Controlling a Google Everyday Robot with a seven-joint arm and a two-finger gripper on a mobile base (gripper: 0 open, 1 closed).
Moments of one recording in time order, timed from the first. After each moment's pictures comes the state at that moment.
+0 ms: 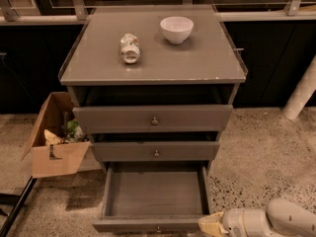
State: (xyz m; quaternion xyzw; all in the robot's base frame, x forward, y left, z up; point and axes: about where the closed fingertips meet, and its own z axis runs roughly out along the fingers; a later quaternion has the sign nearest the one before) arm 0.366 -0.154 0.416 -0.30 0.83 0.40 0.23
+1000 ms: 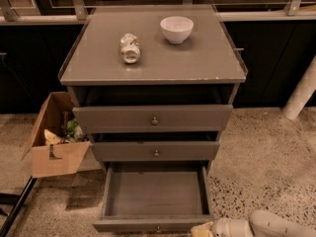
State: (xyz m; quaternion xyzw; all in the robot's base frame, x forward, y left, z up) arm 0.368 -0.143 0.298 -0.24 0.85 0.42 0.20
